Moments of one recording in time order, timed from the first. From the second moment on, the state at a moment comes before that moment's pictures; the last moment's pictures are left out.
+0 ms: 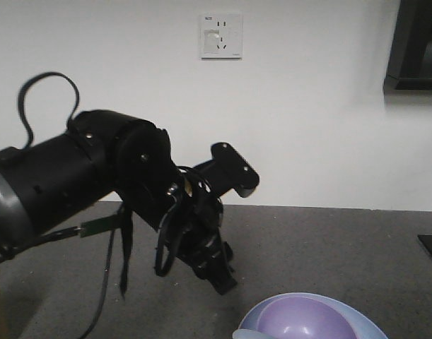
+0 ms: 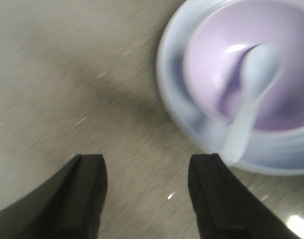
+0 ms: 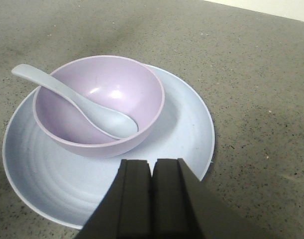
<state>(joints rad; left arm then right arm) -0.71 1.82 -1.89 0.02 1.17 0.39 0.06 0.62 -0.43 0.48 0.47 -0.59</state>
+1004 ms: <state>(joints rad) -0.18 1.50 -1.41 0.14 1.17 0.21 0.06 0.62 -0.43 0.48 0.47 -0.59</state>
